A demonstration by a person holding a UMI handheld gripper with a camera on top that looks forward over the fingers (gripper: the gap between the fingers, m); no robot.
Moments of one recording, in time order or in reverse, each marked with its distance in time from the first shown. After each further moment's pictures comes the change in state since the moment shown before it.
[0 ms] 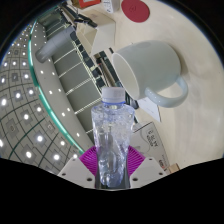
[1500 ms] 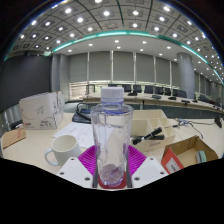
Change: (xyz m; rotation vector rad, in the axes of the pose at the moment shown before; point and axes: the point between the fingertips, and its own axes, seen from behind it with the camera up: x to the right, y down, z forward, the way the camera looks) arm -0.033 -0.266 -0.100 -0.044 0.455 -2.000
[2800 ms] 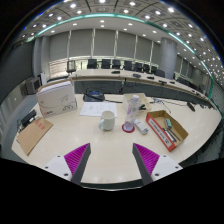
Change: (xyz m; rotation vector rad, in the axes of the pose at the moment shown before) arm -0.196 -0.032 -0.321 -0.325 0.272 0.045
